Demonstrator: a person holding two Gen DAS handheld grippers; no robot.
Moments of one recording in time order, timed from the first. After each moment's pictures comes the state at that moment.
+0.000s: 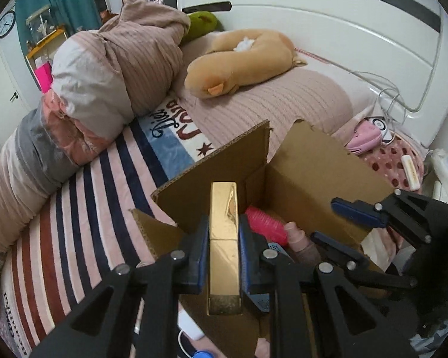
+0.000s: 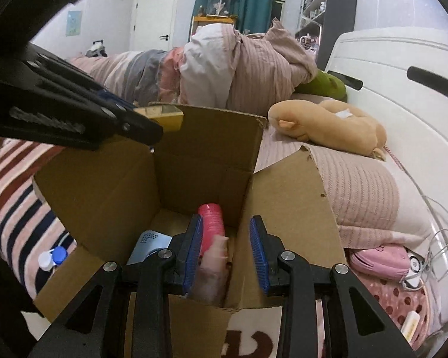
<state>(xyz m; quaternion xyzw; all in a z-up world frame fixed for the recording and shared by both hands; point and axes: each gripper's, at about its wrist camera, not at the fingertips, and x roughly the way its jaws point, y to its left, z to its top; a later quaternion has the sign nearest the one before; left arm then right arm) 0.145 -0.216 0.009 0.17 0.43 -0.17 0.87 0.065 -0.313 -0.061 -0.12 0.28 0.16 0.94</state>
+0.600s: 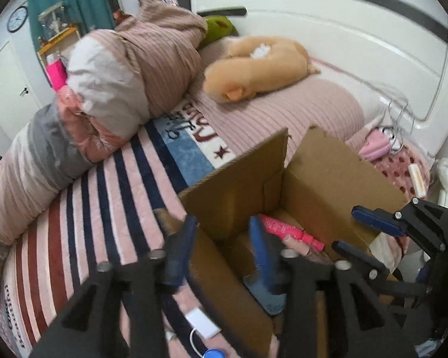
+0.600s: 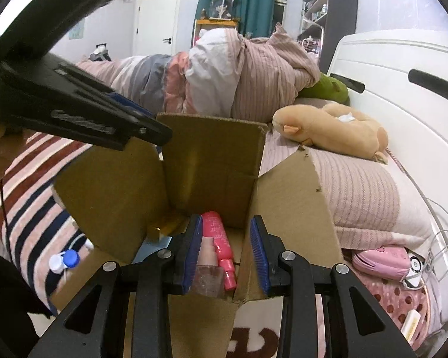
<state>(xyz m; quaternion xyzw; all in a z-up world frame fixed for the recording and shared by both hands) 0.133 -0.183 0.025 0.14 0.41 -0.15 0.89 0.051 -0.306 -0.050 -0.11 0.27 0.16 0.94</state>
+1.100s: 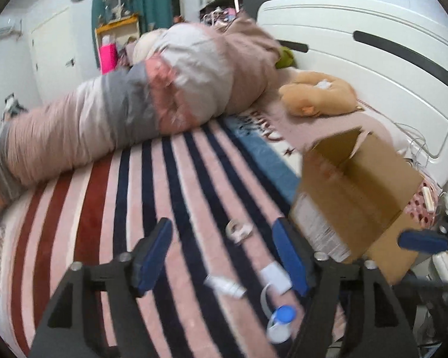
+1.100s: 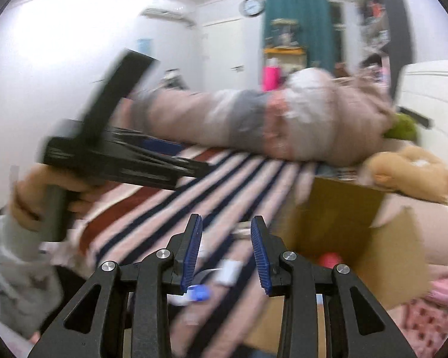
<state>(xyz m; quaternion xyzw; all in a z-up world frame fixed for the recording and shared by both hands) 0.067 -0.005 0.005 0.05 0.36 -0.08 0.93 -0.027 -0.198 -0.015 -0.09 0.22 0.36 0.90</state>
